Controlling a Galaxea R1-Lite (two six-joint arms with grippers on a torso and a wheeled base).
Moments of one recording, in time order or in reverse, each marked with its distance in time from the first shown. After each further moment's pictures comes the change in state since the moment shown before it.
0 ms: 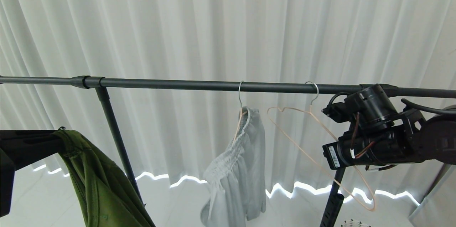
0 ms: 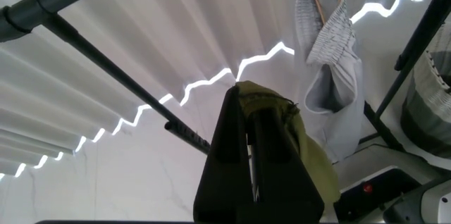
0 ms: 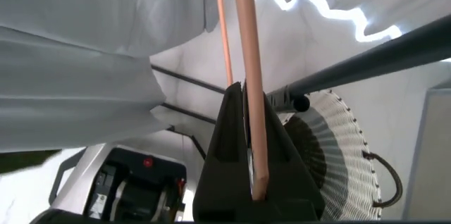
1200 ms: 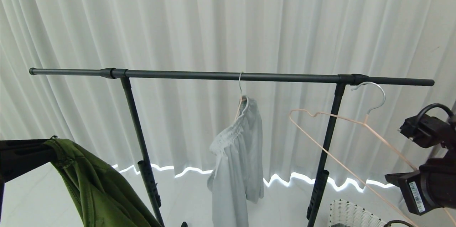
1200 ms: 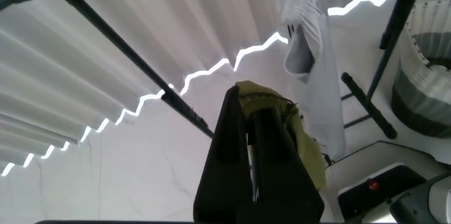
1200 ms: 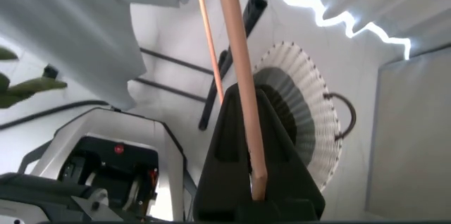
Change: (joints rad) left arm 0.001 -0.041 0.044 0.000 0.002 0.019; right arm 0.063 -0.460 0.240 0.174 -0.151 -0.008
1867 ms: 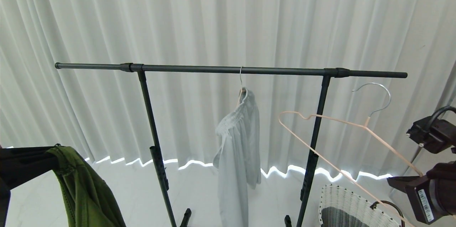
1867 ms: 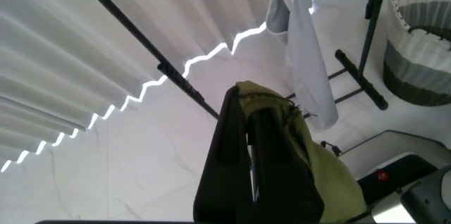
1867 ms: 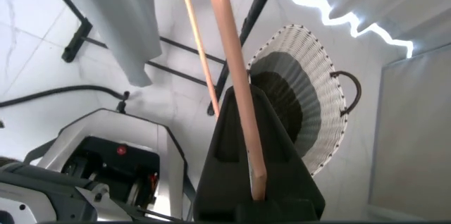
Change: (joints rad) left arm -0.001 -0.008 0.032 -0.002 0.000 0.033; right arm 0.046 -0.051 0.017 0.001 -0.001 -0.009
